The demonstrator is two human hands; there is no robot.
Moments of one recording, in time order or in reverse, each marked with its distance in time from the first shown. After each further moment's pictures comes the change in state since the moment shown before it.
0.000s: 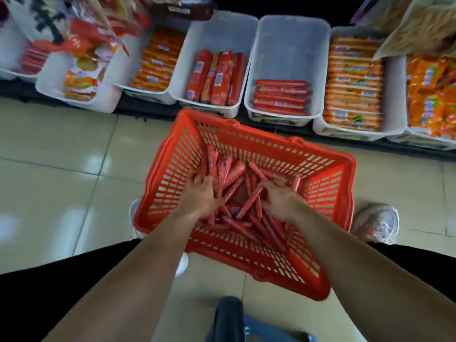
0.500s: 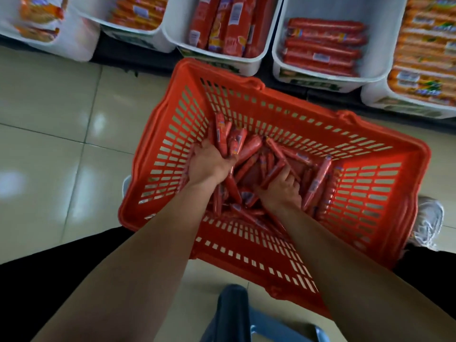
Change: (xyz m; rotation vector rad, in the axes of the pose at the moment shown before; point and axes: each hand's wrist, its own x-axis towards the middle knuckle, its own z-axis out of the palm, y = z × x) left_hand 0.090 -0.011 0.040 -0.282 0.116 -0.340; right_hand 0.062 -0.024 0.079 0.273 0.108 0.458
